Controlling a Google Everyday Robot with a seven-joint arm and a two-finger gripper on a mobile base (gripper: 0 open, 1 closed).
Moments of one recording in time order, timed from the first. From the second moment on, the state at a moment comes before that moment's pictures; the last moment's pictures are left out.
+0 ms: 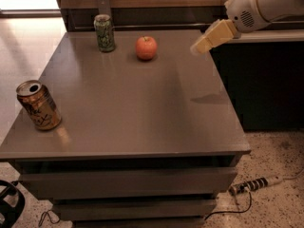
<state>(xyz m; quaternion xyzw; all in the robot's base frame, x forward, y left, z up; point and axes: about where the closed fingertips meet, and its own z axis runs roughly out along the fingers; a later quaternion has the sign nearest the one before) 0.647 -0.163 0.981 -0.45 0.78 0.08 0.43</state>
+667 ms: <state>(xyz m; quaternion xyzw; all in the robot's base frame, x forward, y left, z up) 0.653 -0.155 0.977 -0.45 0.78 0.09 0.43</state>
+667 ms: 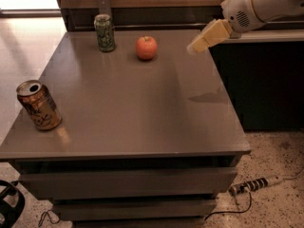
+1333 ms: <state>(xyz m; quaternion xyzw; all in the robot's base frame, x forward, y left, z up) 0.709 -0.138 0.958 -0.44 0.77 0.12 0.45</state>
